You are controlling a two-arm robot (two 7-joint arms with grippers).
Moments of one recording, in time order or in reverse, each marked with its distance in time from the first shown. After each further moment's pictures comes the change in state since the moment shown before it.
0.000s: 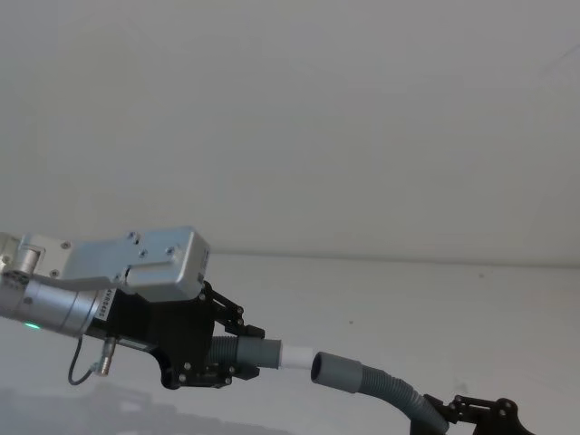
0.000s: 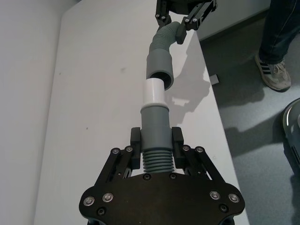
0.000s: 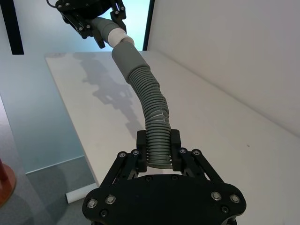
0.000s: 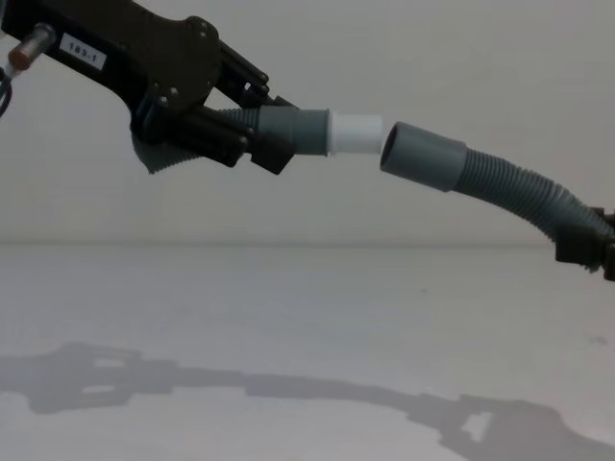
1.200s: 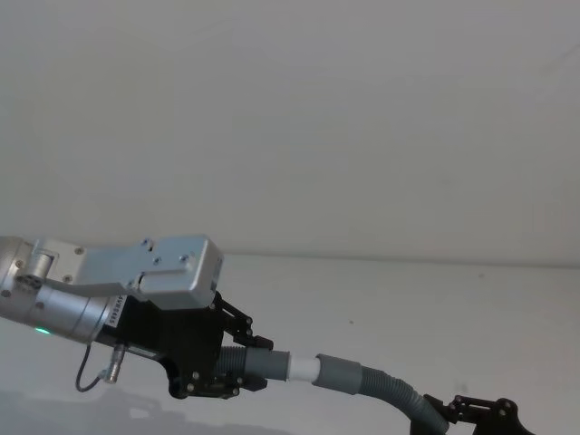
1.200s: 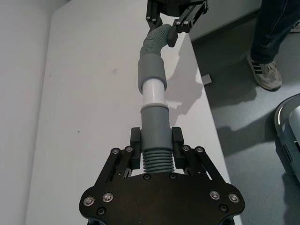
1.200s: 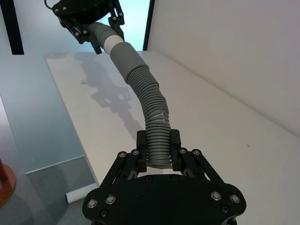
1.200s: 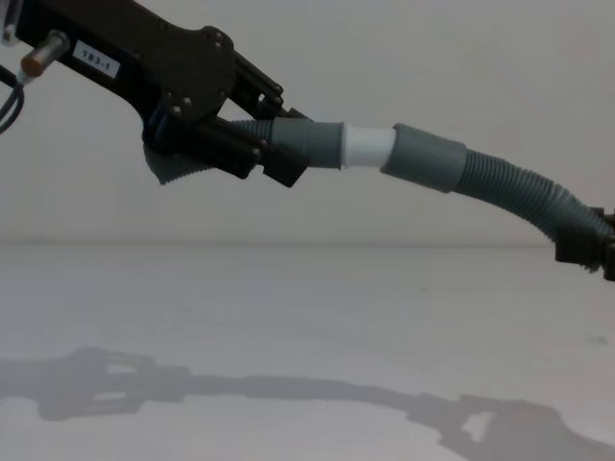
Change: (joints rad) left arm -0.013 -0.012 0.025 -0.003 0.000 0.018 -0.013; right arm 0.000 0.000 0.000 0.000 0.000 0.000 0.000
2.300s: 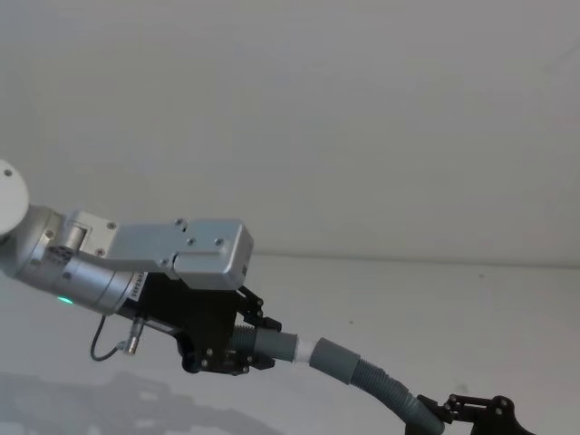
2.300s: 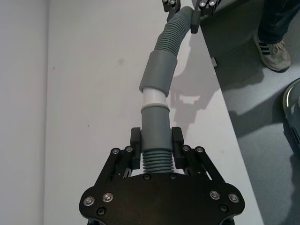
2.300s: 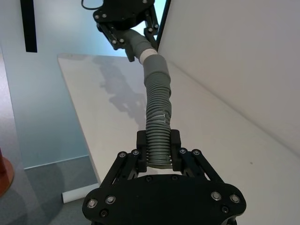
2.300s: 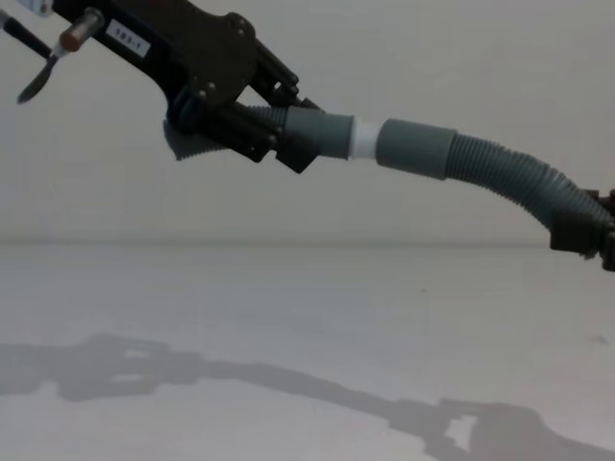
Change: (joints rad) left arm -0.103 -0.056 0.060 0.050 0.070 0.037 -0.024; right arm 0.011 0.025 -0.019 -0.010 -0.001 -0.067 0.029
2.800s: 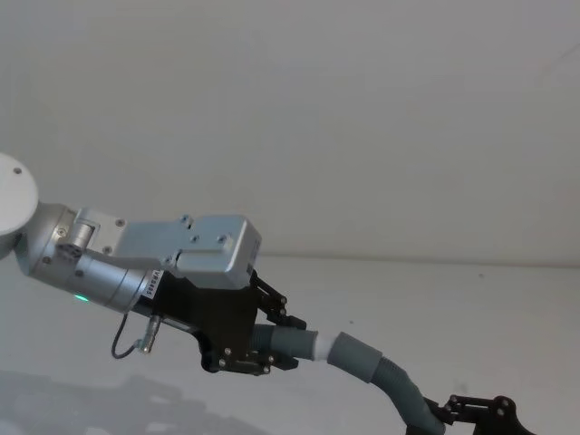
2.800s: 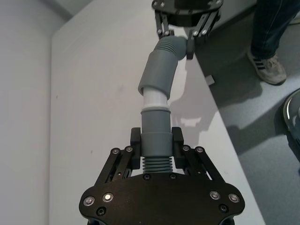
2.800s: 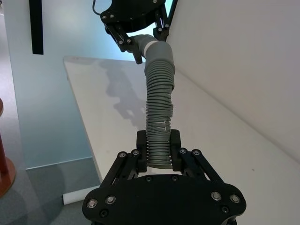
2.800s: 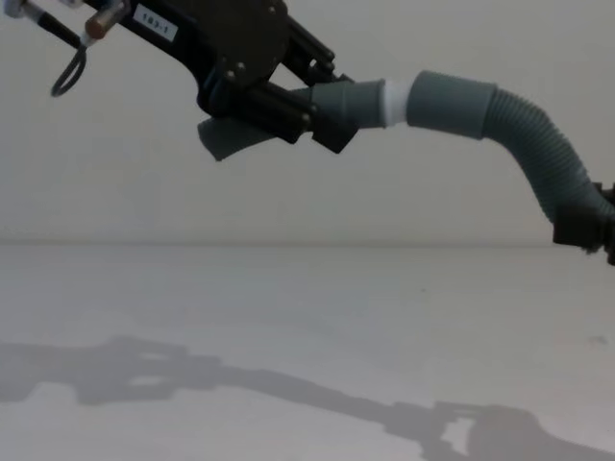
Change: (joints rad) left arm -0.002 -0.035 -0.002 0.027 -0.047 -0.094 -0.018; right arm 0.001 0.015 -0.006 -0.002 0.018 -0.027 0.013
